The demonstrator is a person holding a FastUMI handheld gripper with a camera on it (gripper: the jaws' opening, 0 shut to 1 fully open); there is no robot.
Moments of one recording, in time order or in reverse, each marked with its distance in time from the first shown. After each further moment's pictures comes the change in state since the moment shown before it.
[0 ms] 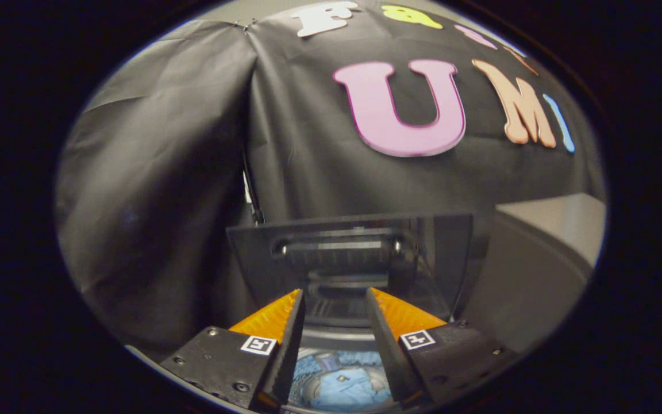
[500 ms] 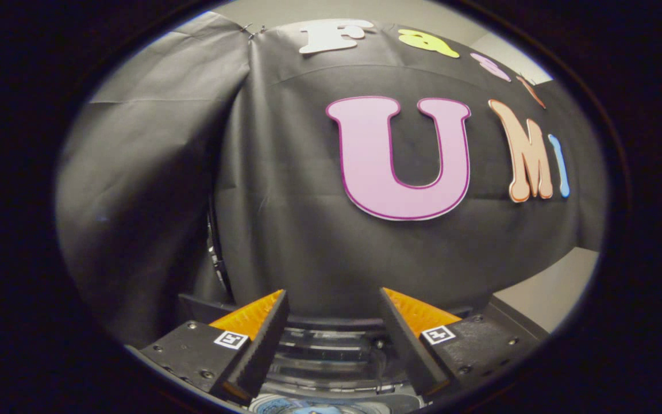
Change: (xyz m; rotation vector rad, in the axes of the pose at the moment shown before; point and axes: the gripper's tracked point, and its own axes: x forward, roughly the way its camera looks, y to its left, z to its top) arm 0.074 -0.024 0.071 -0.069 -0.131 -0.125
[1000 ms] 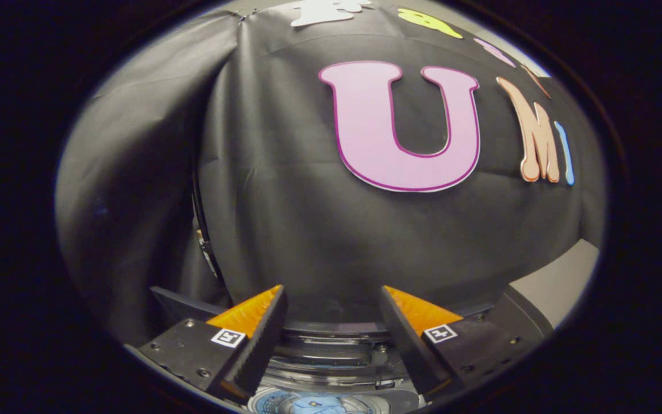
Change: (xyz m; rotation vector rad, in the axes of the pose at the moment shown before) arm 0.007 -0.006 -0.032 0.010 0.177 0.003
